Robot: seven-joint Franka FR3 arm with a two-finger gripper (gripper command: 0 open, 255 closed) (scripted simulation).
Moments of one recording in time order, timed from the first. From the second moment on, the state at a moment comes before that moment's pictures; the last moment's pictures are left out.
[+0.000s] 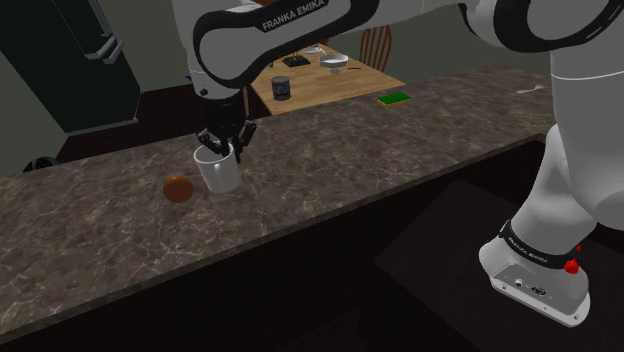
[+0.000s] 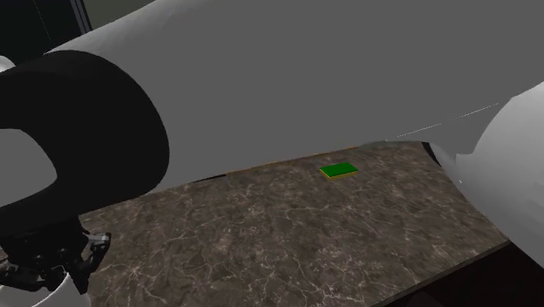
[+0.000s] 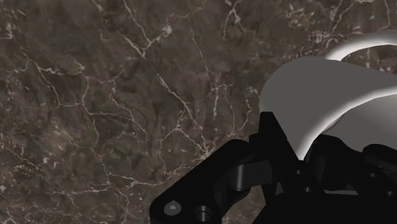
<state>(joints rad) 0.51 0.51 0.15 -1.40 -0.05 1.96 0.83</state>
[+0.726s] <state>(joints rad) 0.50 0.55 0.15 -1.49 -0.06 2.09 0.83</state>
